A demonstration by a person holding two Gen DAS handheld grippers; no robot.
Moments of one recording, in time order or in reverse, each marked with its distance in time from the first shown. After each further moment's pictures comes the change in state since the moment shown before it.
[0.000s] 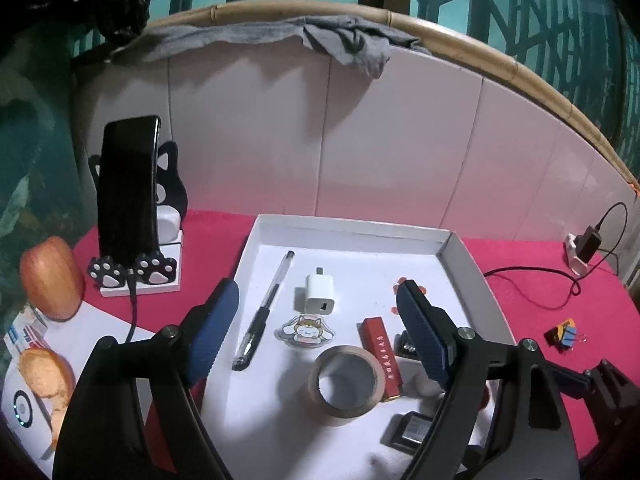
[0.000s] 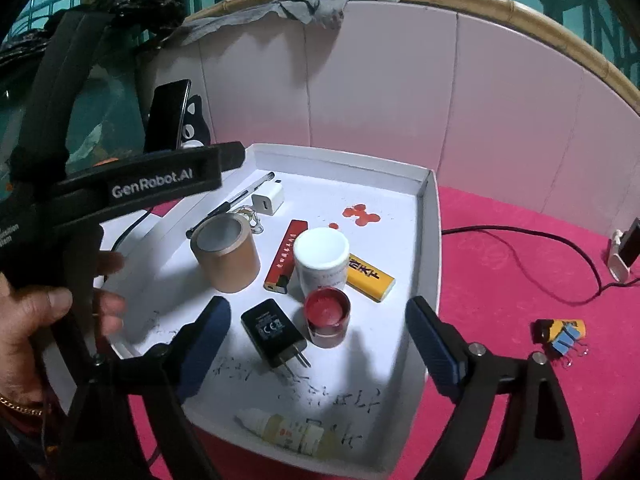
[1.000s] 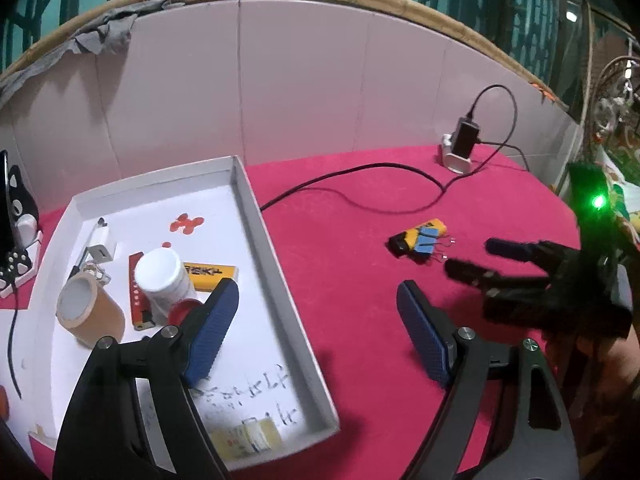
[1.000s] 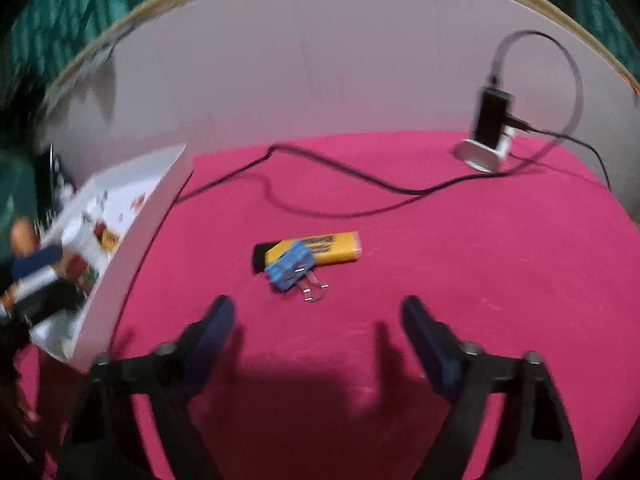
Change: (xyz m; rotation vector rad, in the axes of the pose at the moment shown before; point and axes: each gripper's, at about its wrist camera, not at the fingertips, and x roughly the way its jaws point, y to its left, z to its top) left arm -0.019 -0.179 -0.059 0.262 0.153 -0.282; right arm -0.023 -0.194 -0.064 0.235 0.072 -0.192
